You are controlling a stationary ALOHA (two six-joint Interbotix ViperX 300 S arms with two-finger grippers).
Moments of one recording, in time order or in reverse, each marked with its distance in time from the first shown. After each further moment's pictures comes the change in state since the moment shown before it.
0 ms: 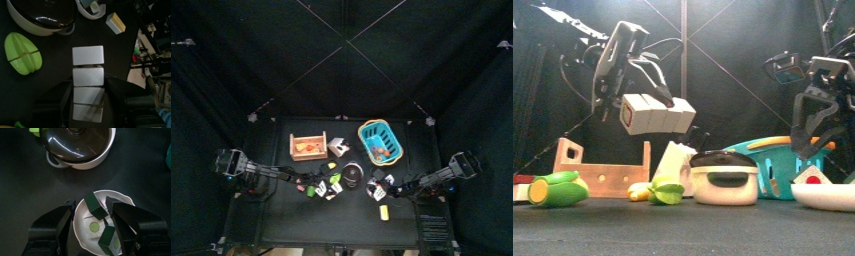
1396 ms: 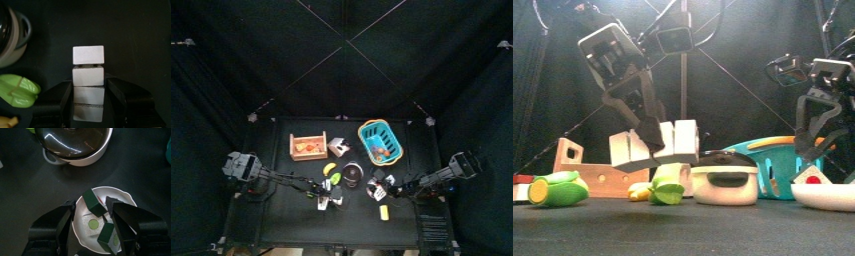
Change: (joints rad) left arm -0.115 0.187 -0.198 0.838 0.270 0.041; right arm 0.014 0.000 0.006 0.029 0.000 -0.002
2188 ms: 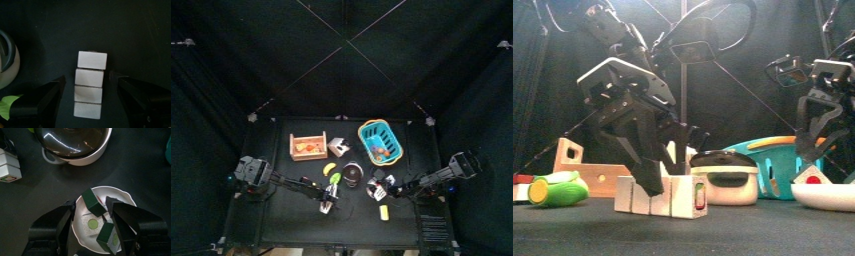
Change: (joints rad) left arm -0.011 0.138 -0.106 0.167 0.086 0.002; right arm 0.000 0.000 0.003 0.002 0.000 -0.002
